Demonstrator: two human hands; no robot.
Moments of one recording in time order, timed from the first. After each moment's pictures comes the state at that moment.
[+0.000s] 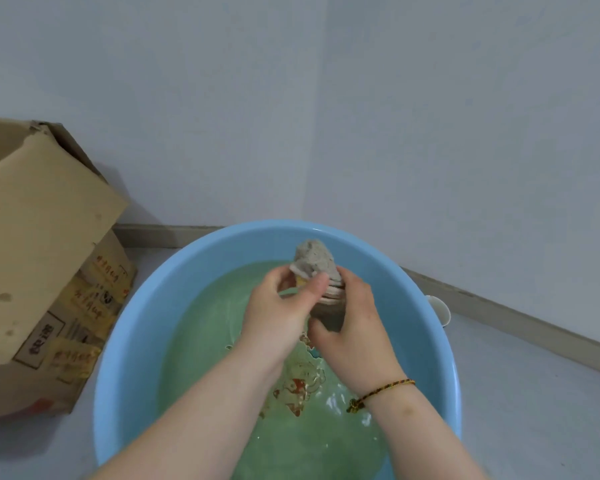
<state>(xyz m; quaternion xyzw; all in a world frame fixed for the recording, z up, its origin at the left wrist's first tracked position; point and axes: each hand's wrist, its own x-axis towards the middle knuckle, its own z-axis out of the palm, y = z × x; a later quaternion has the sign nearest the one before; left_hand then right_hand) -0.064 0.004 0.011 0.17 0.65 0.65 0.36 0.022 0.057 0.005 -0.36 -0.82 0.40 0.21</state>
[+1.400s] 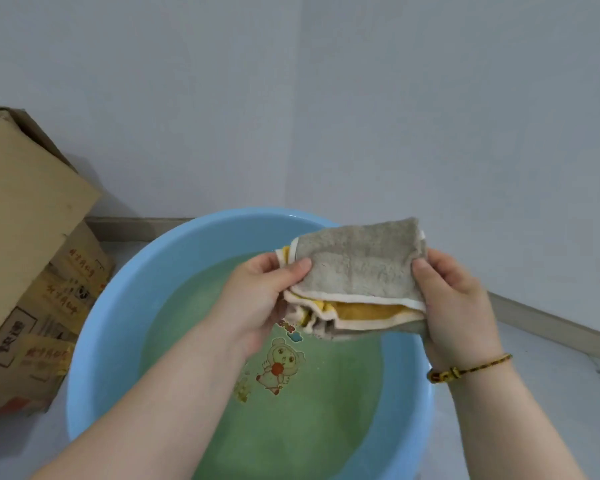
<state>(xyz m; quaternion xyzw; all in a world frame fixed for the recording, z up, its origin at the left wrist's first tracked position) -0.062 0.004 0.028 0.13 0.54 0.68 0.48 0.078 0.087 0.050 -0.40 -0.57 0.60 0.40</state>
